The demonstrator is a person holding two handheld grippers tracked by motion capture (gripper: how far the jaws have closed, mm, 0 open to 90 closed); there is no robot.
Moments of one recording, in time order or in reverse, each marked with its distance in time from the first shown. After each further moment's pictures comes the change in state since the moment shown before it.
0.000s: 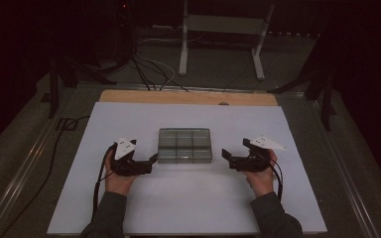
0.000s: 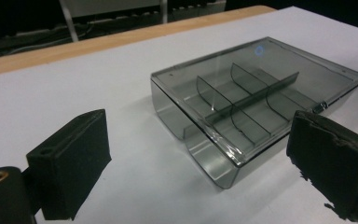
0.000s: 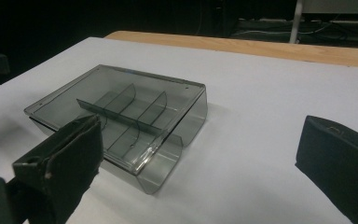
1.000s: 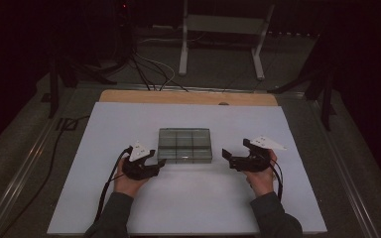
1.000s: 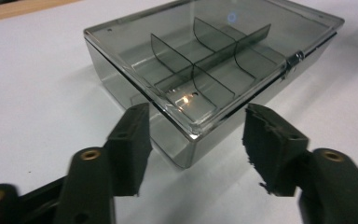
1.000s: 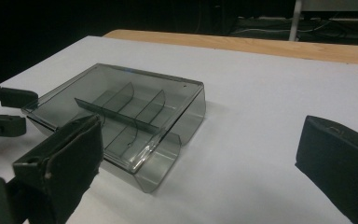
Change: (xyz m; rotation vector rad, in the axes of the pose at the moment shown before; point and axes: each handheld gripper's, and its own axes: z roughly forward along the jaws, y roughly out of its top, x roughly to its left) left arm -0.016 -0.013 0.026 0.121 -0.115 0.049; right arm -0.002 -0.001 0.001 0.004 -0.003 0.005
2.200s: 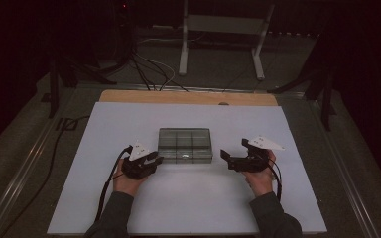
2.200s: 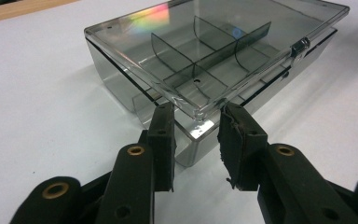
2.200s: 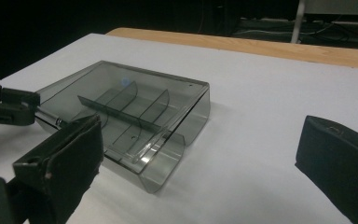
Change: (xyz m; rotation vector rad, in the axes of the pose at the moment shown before) left arm 0.001 0.003 -0.002 0.003 0.005 0.000; right arm 0.005 0.001 0.001 0.006 0.006 -0.026
